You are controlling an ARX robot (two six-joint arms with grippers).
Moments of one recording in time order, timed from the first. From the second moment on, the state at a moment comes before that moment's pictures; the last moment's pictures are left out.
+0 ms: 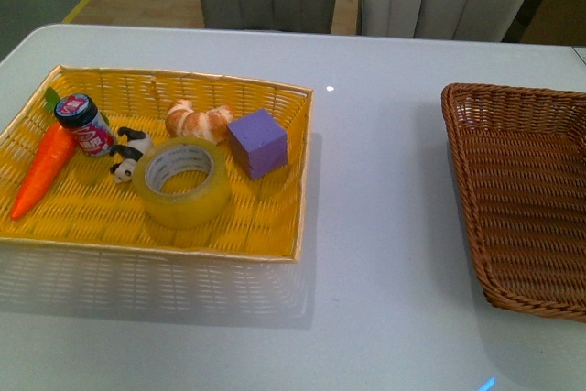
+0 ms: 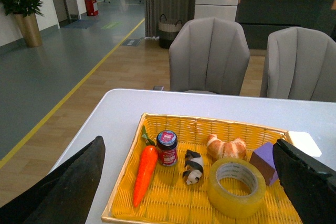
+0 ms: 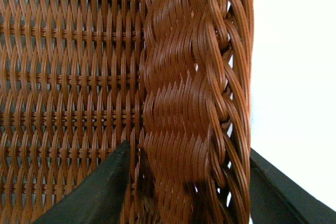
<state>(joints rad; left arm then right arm) 0.00 0.02 0.01 0.00 0.00 -0.01 -0.38 2.25 1.04 0.25 -0.14 -0.22</state>
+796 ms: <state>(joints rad) 0.00 0.02 0.01 0.00 0.00 -0.01 -0.06 2.18 0.93 0.30 -0.12 0.06</state>
